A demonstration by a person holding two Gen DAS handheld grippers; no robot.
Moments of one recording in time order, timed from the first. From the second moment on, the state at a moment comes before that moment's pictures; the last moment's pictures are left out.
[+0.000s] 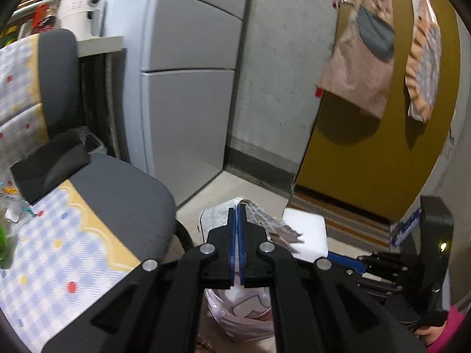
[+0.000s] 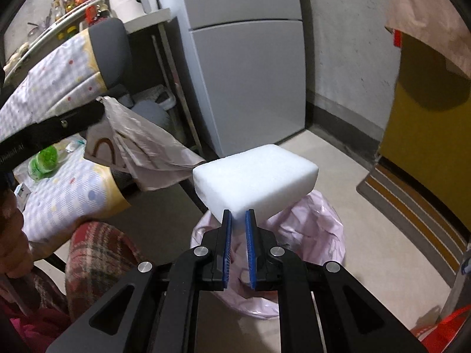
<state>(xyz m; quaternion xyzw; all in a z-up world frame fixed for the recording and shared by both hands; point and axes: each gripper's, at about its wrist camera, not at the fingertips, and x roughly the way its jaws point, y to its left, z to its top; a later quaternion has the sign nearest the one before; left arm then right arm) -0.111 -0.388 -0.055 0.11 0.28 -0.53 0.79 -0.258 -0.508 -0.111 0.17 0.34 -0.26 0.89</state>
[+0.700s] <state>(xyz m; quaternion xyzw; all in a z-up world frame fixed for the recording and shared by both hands) -0.133 -0.438 -0.119 0.20 0.33 -0.56 0.73 -0.282 -0.538 -0.091 0.19 0.29 -0.33 0.88</state>
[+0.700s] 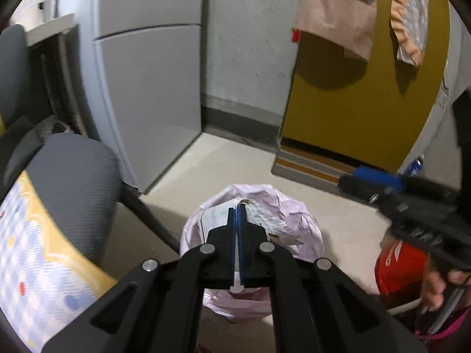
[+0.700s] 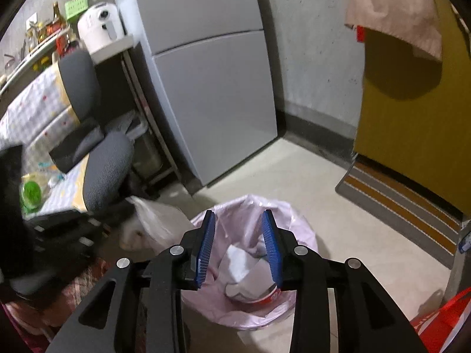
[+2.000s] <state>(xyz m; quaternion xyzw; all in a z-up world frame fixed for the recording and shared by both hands) -0.009 -0.190 -0.042 0.10 0.30 -0.24 0.92 -0.134 -0.399 -0.009 0.09 0.24 -0.13 0.96</state>
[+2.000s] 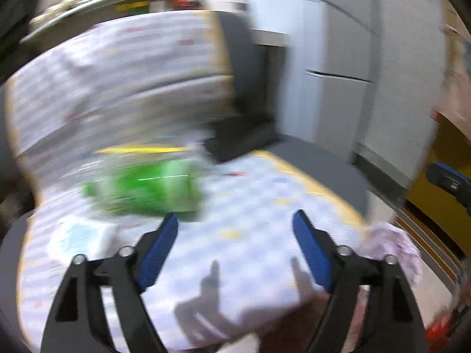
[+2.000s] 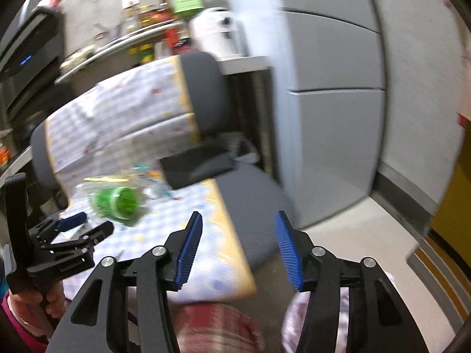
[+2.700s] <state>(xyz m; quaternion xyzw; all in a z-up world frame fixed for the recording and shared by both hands) 0.090 -0.088 -0.084 0.04 0.41 -0.01 0.91 -0.060 -0.318 -0.025 0.05 0.29 -0.02 0.96</state>
